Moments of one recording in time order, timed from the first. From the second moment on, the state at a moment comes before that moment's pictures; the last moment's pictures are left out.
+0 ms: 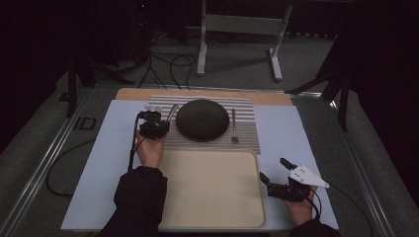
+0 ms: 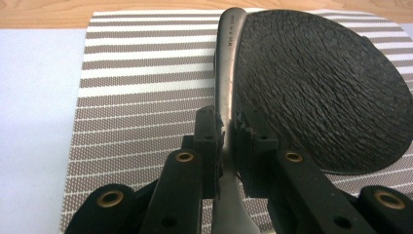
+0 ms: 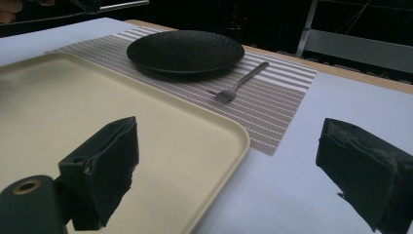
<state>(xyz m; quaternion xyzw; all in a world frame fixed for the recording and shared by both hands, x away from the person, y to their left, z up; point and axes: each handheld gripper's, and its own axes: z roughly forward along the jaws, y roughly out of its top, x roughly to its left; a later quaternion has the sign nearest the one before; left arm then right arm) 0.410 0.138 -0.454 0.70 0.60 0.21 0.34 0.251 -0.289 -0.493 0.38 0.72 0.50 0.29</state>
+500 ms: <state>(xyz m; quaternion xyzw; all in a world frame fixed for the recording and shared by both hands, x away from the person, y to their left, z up) 0.391 0.134 -0.448 0.70 0.60 0.21 0.34 0.251 -0.288 -0.492 0.38 0.72 0.50 0.29</state>
